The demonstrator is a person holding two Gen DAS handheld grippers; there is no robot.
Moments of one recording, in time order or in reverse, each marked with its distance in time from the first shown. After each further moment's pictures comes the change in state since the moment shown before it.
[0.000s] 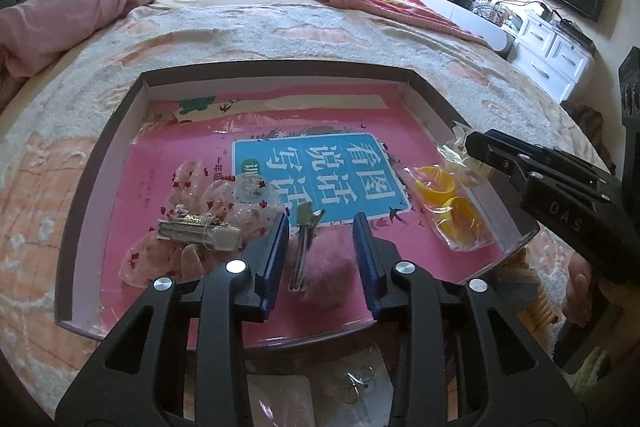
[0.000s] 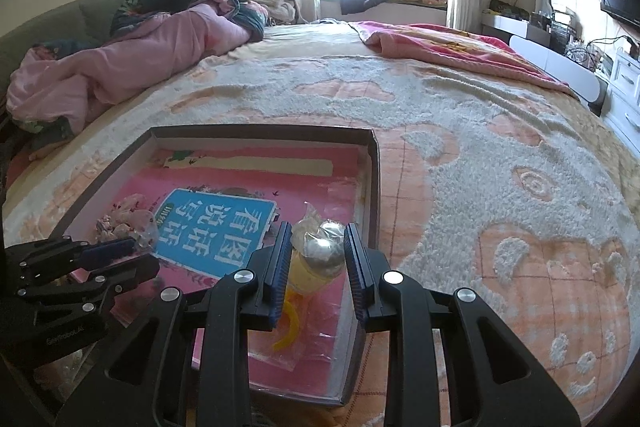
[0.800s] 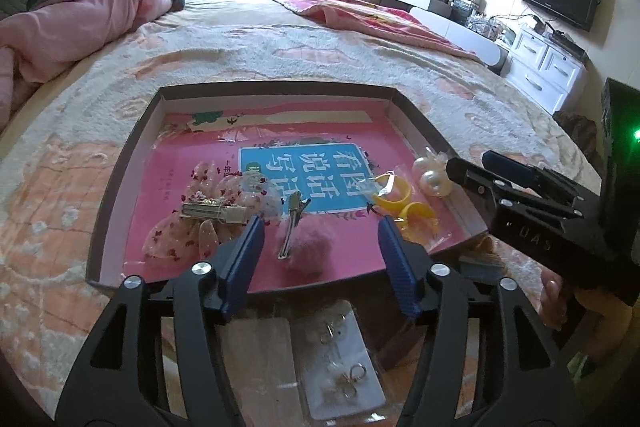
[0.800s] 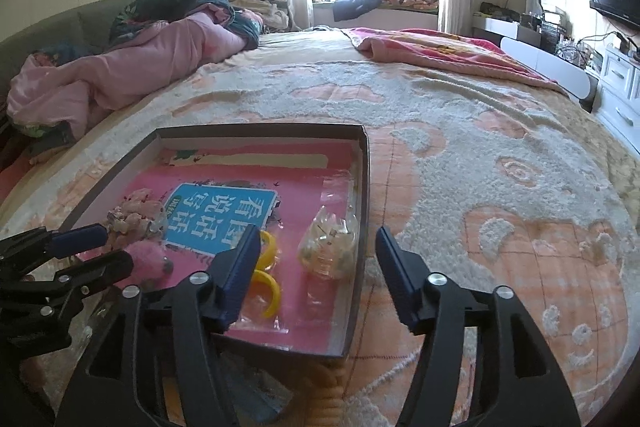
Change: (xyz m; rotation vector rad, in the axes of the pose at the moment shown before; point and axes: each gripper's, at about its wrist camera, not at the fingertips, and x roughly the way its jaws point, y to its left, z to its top) left arm -0.038 -0.009 -0.009 -0.004 -0.066 -0.004; right arm -0.026 -0.002 -0.016 0.025 -0.035 -0.014
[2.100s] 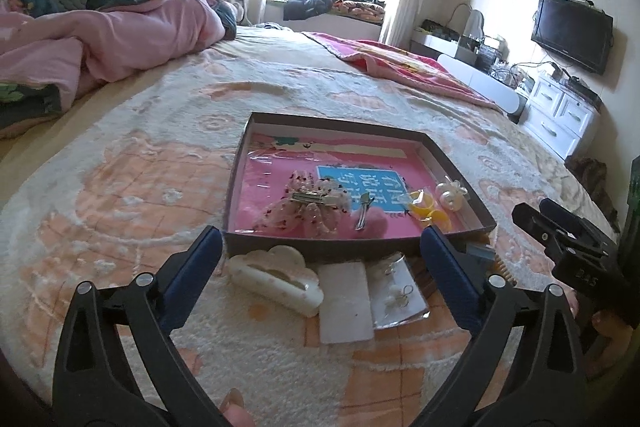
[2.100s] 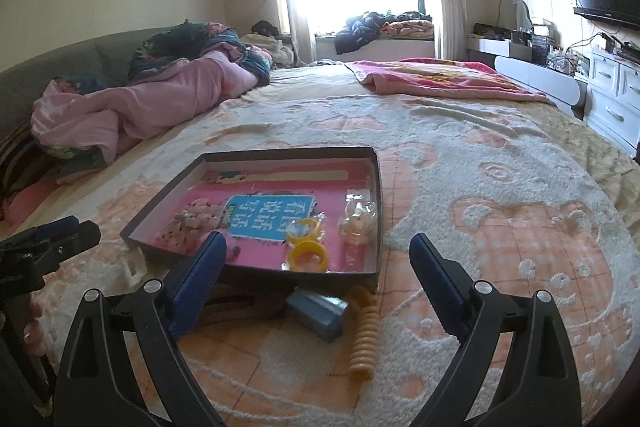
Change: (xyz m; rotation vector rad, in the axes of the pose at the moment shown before) left arm -0.097 0.043 -0.033 -0.092 -0.158 0.087; right arm -0.091 0.031 -0.029 0.030 -0.133 0.029
